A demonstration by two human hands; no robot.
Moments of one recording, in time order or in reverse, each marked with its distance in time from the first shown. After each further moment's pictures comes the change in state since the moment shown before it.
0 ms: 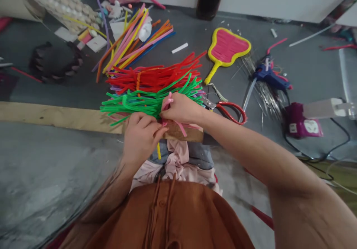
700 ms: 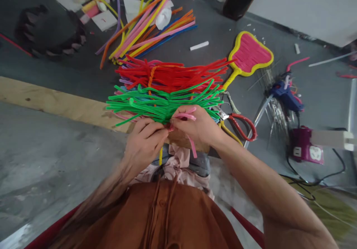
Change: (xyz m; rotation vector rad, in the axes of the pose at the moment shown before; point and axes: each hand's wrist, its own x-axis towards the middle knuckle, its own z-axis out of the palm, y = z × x) left_hand -0.018 -0.005 0.006 -0.159 0.094 -0.010; right_hand -0.022 -0.002 0.008 0.246 0.036 0.131
